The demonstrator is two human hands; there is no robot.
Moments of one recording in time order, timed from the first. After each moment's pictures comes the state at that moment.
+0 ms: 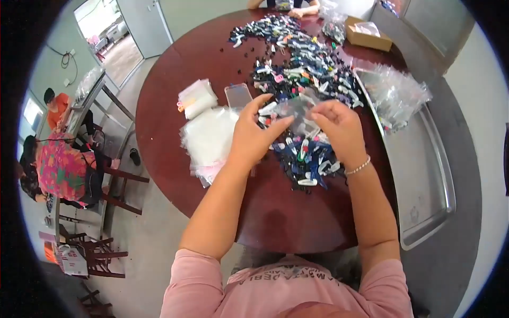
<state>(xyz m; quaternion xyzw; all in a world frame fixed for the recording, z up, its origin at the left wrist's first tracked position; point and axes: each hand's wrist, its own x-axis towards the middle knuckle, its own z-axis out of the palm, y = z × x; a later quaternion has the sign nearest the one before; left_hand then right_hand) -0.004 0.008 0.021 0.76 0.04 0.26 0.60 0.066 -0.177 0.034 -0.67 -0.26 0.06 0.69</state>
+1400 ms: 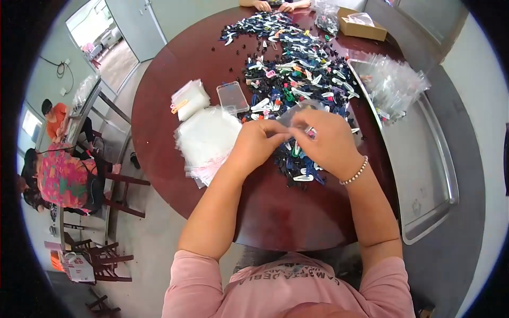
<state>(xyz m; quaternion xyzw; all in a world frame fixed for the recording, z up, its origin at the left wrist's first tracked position) -0.004 0.003 0.007 0.83 -0.03 0.06 0.55 0.038 -0.176 0.047 -0.83 -0.41 -0.17 0.34</state>
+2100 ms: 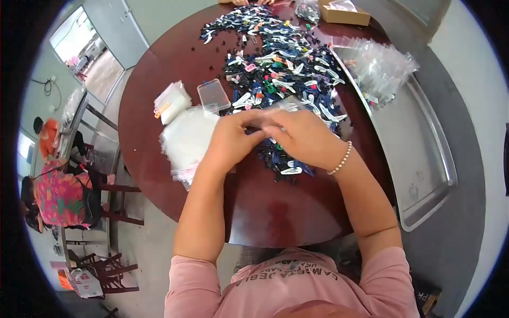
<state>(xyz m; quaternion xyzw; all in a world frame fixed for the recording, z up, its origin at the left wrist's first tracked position) -0.005 0.011 0.013 0.85 -0.07 0.09 0.52 0.037 -0.174 0.043 -0.83 -0.43 -0.02 0.36</state>
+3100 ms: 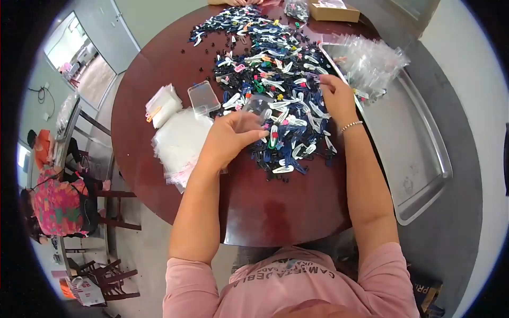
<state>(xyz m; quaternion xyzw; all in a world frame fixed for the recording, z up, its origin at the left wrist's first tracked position) -0.002 0.005 0.006 0.72 0.03 -0.01 0.69 0.151 -0.254 -0.024 -0.86 -0.17 -0.17 0.46</state>
